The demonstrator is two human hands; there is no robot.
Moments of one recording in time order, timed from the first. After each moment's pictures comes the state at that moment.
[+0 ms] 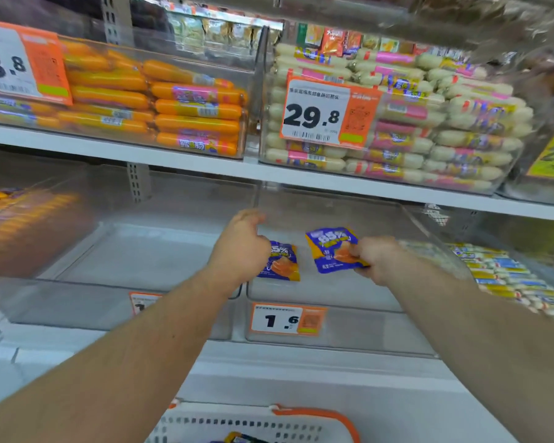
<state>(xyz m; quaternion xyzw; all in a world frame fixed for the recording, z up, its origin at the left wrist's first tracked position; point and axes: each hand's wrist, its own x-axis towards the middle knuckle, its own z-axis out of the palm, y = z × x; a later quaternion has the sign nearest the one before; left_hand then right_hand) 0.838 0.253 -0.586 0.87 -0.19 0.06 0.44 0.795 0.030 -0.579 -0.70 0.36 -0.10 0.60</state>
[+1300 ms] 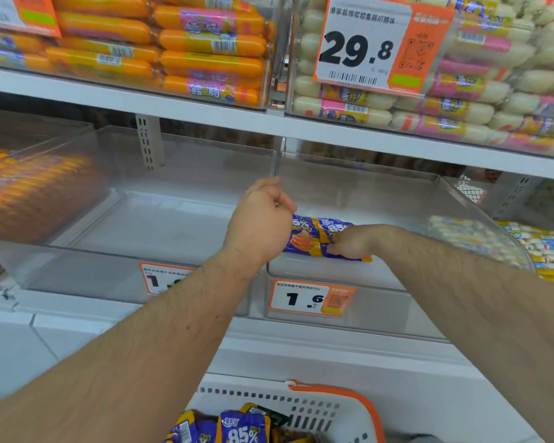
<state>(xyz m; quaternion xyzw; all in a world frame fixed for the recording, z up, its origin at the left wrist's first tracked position) 0.830 0.249 -0.595 0.79 -0.15 0.07 0.59 0.859 0.047 -0.617 -0.96 0.10 0.25 -0.07</state>
